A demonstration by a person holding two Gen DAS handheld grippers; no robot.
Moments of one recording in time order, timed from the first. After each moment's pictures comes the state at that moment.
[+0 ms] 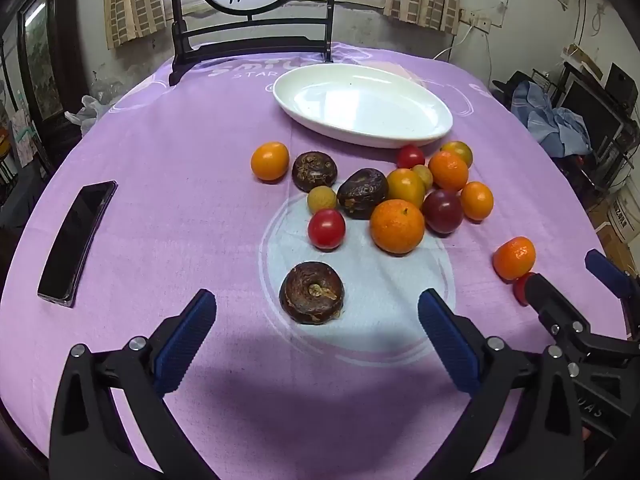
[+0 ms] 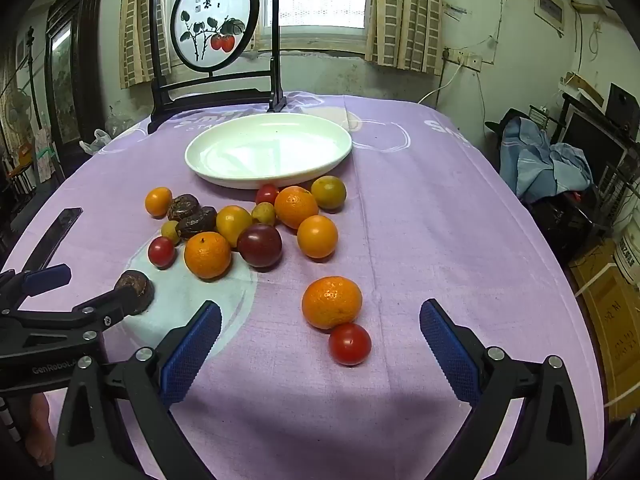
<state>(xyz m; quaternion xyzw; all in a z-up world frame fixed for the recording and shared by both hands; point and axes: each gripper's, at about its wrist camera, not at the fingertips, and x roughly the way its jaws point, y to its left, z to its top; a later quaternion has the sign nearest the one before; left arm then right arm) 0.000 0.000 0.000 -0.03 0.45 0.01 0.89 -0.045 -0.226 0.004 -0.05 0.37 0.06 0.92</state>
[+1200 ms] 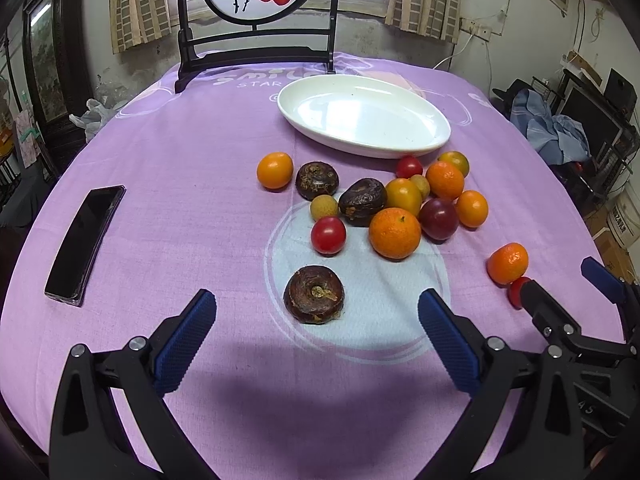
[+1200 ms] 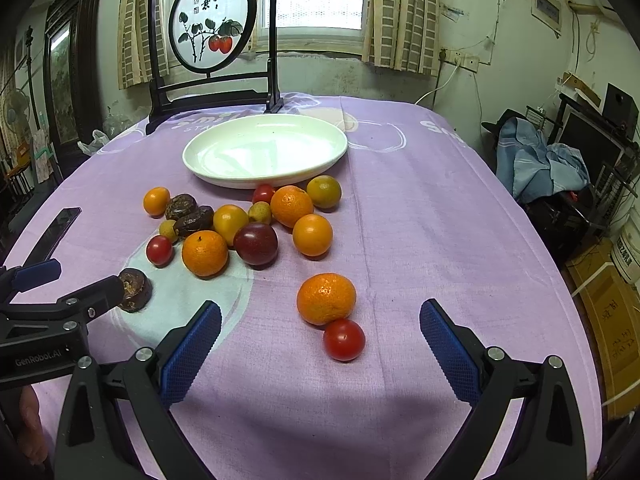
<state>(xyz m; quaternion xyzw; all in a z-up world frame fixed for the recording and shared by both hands) -0.010 0.003 0.009 -0.03 0.44 0.02 0.90 -0.050 -0.229 0.005 -0.05 0.37 0.06 0.93</state>
